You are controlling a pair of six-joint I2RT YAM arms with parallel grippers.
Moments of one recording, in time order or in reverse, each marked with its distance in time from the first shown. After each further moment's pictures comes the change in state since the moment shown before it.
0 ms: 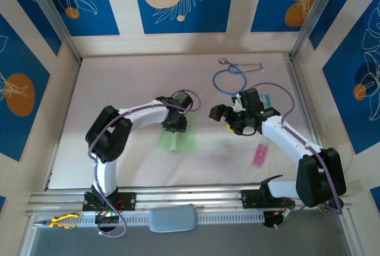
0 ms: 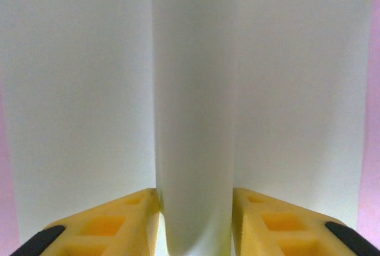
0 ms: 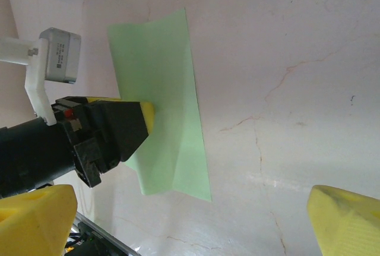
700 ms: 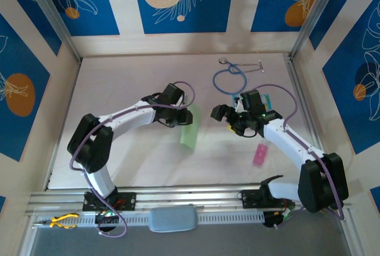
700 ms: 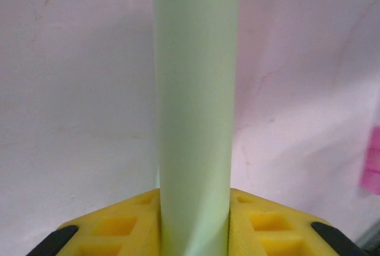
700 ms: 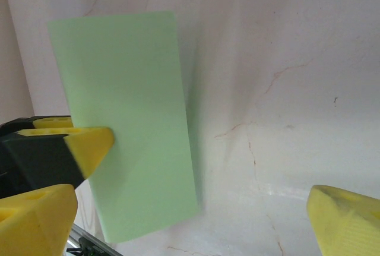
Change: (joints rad) left arm 0.066 -0.192 -0.106 0.220 0.342 -0.029; right arm 0.000 -0.046 -0.032 0.026 0.045 0.047
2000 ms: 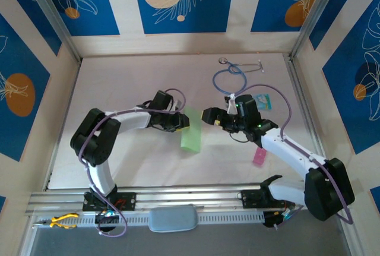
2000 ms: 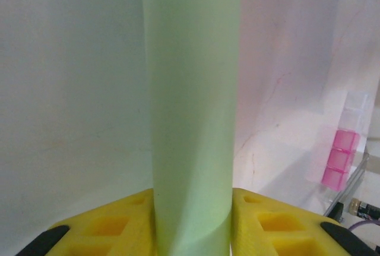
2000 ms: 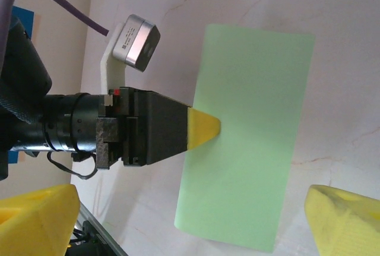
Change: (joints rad) left arm 0.102 0.083 -0.188 0.305 0.238 -0.089; right arm 0.114 -0.063 -0.113 0.312 -0.014 -0.037
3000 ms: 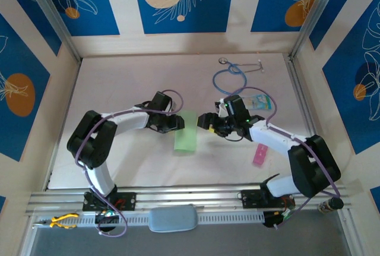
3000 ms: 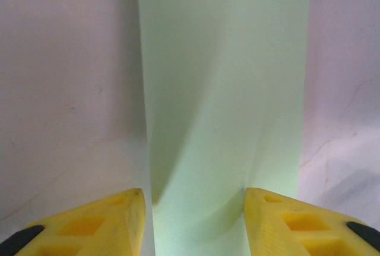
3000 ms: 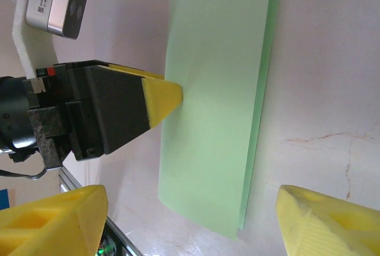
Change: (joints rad) left arm 0.001 -0.045 -0.014 -0.132 -0.192 0.074; right arm 0.049 0.216 0.042 0.005 -0.072 0.027
